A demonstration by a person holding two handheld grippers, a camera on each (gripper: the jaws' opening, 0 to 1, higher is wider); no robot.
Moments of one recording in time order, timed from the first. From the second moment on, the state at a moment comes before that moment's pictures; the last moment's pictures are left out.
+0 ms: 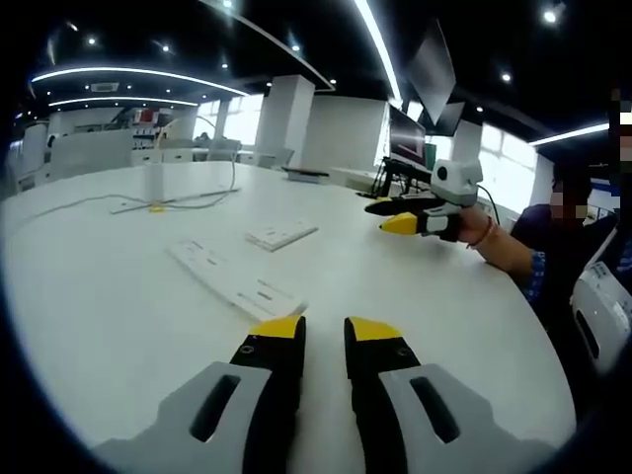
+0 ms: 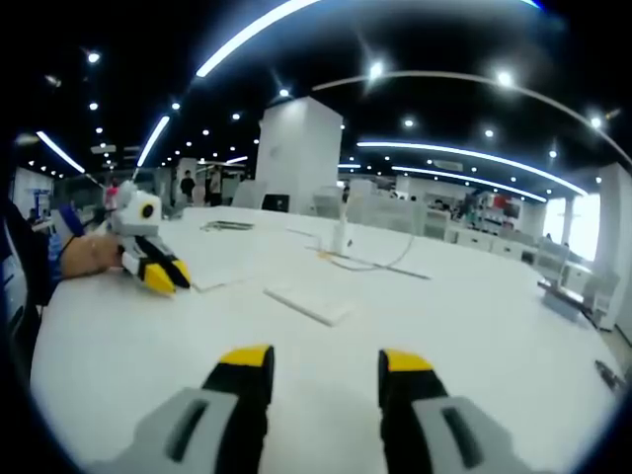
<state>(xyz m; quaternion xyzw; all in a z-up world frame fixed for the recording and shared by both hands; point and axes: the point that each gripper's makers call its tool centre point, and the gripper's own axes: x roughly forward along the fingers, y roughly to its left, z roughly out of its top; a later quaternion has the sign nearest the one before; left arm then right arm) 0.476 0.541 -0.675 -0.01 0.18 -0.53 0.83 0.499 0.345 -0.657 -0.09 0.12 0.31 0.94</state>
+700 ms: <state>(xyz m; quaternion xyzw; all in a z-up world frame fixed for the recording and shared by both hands) 0.483 0.541 -0.675 -0.01 0.17 -0.52 0.84 0.496 0.347 -0.659 -0.09 0.12 0.31 0.94</state>
